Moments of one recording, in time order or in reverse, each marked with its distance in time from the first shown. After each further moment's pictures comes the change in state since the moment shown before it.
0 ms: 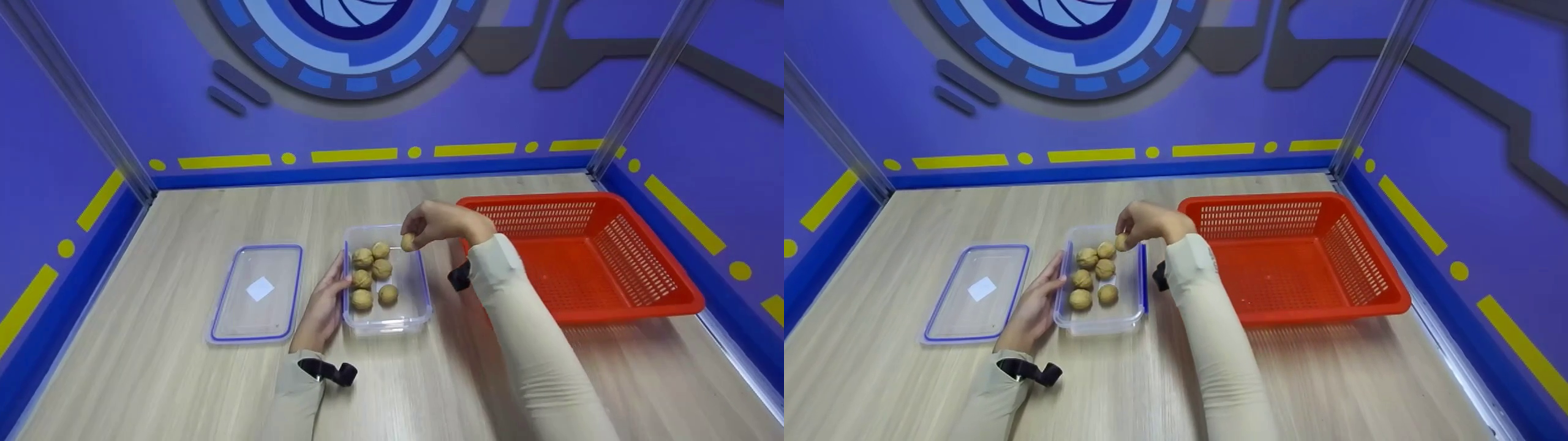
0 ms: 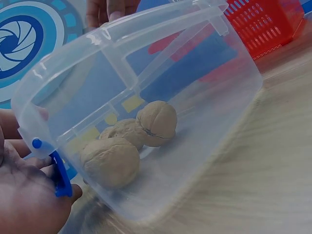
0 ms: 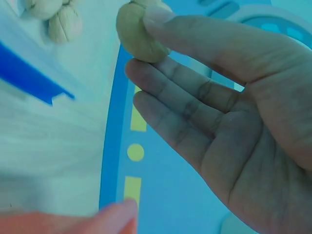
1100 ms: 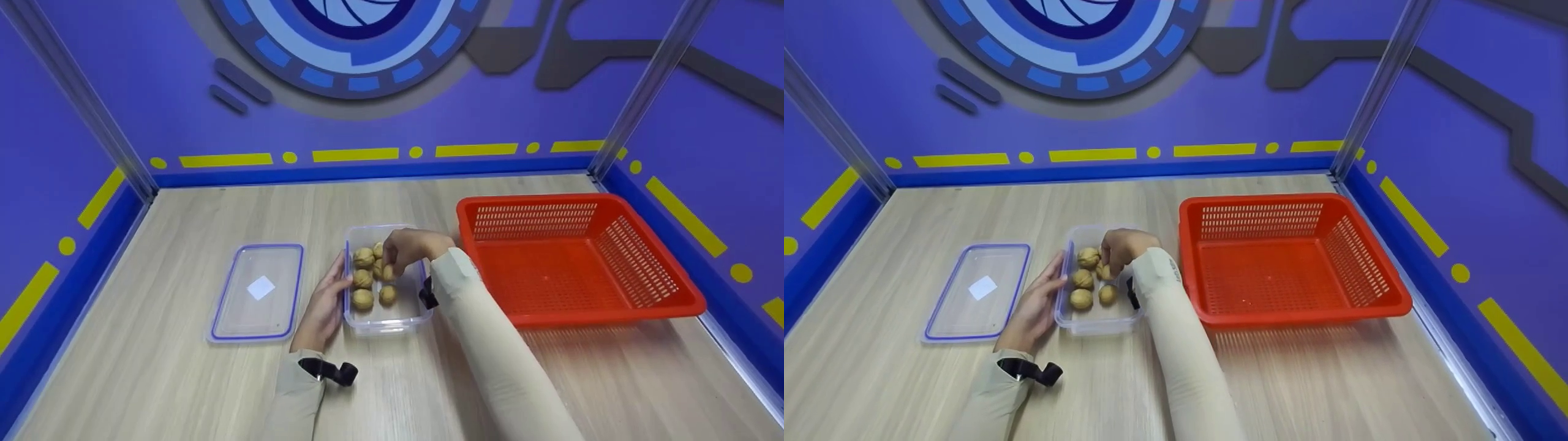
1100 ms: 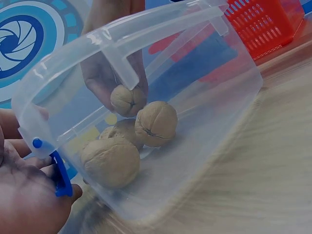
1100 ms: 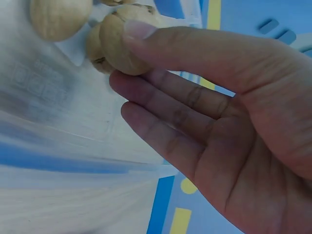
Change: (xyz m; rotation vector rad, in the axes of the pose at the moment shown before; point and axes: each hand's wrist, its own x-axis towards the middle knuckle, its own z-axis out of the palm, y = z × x) left_hand -0.001 0.000 -0.002 0.008 -0.020 0.000; right_hand 0.043 -0.008 0.054 -0.065 -0.164 0.169
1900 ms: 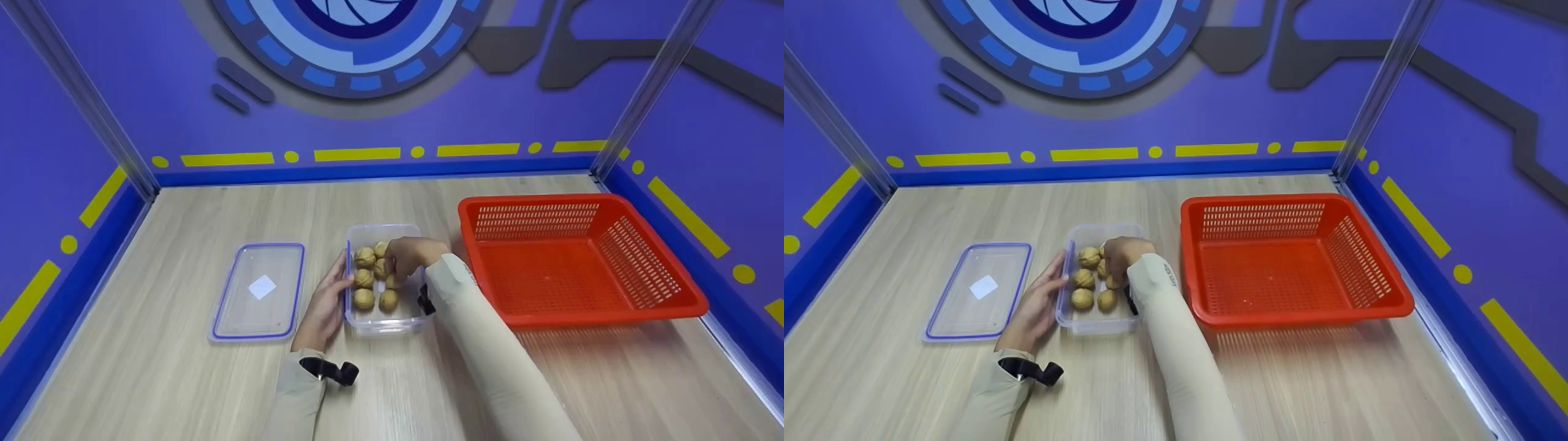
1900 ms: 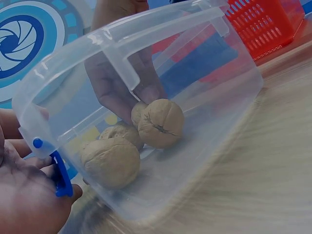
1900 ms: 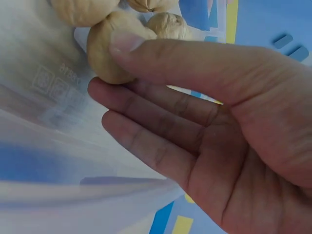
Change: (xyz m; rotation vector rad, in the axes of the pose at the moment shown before) left_hand 0.000 0.000 0.002 0.013 0.016 -0.006; right_hand 0.005 -0.005 0.014 -0.058 -0.021 0.115
